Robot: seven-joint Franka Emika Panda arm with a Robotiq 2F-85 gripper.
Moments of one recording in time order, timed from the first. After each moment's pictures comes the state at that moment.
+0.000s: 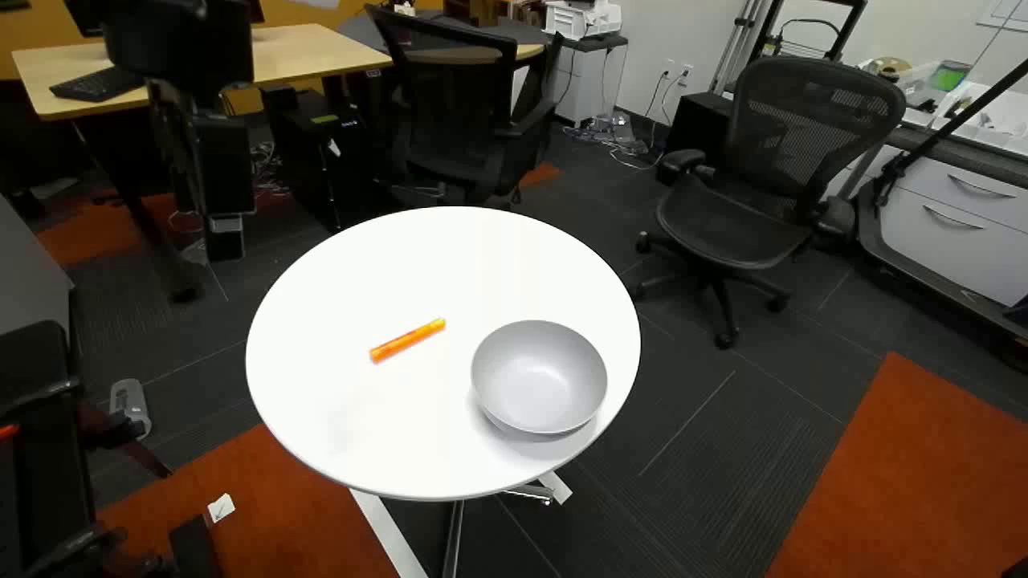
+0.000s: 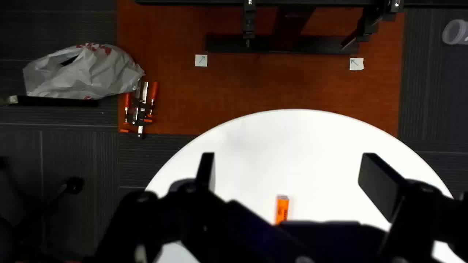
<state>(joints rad) -0.07 -0.20 -0.08 -2.34 -0.12 1.91 -0.11</state>
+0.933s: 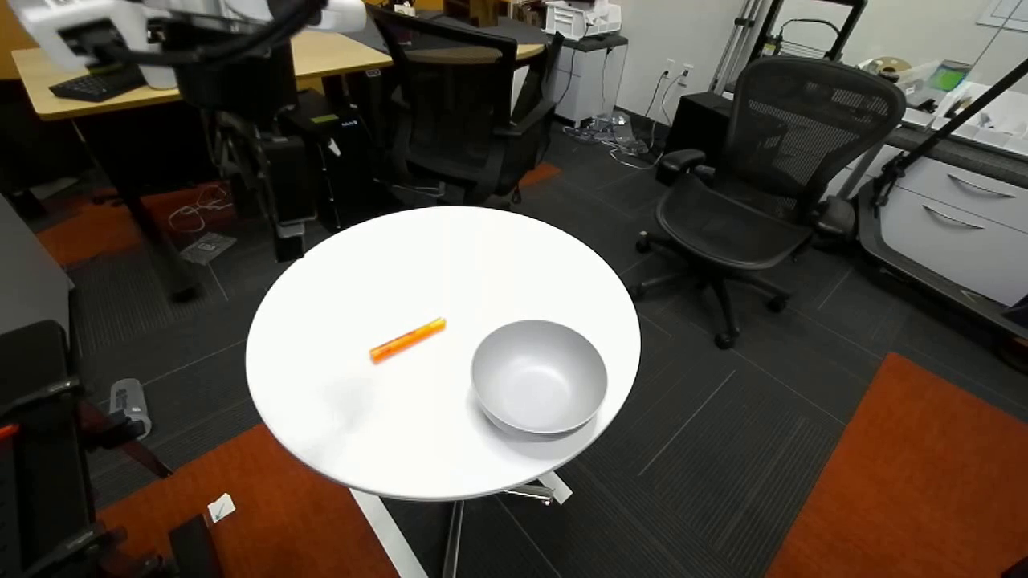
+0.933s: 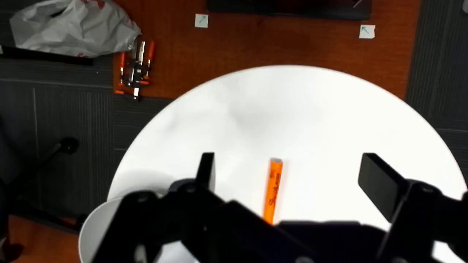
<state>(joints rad) -0.06 -0.12 -0.06 -2.36 -0.12 2.10 -0.11</state>
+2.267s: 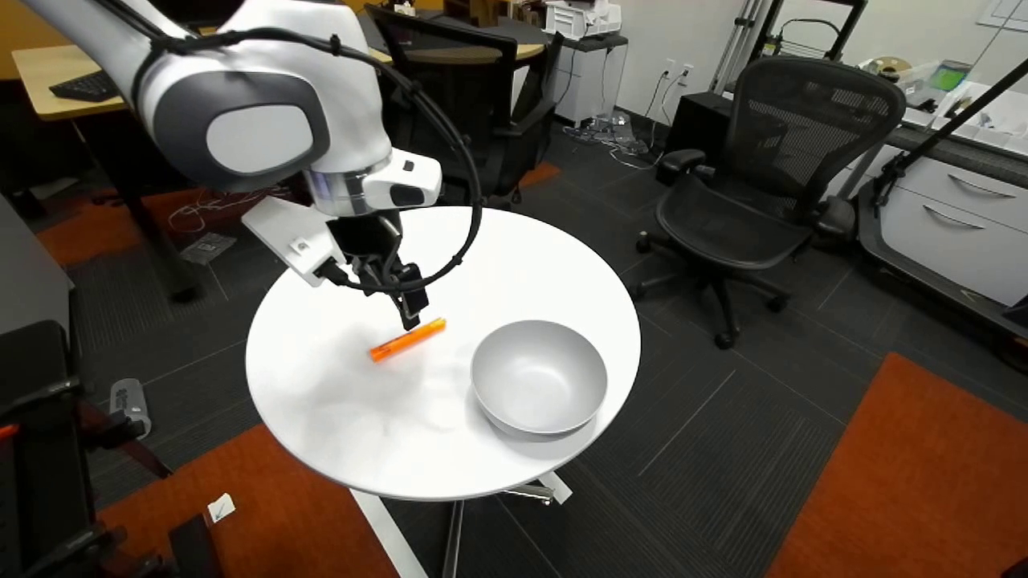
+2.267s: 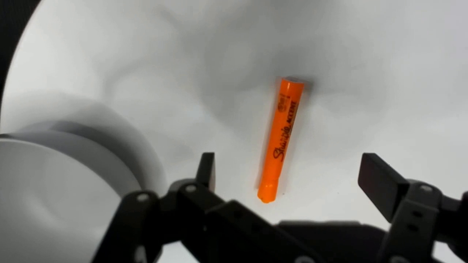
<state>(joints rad) -0.05 0.36 -0.05 -2.29 -0.11 2.72 -0.09</state>
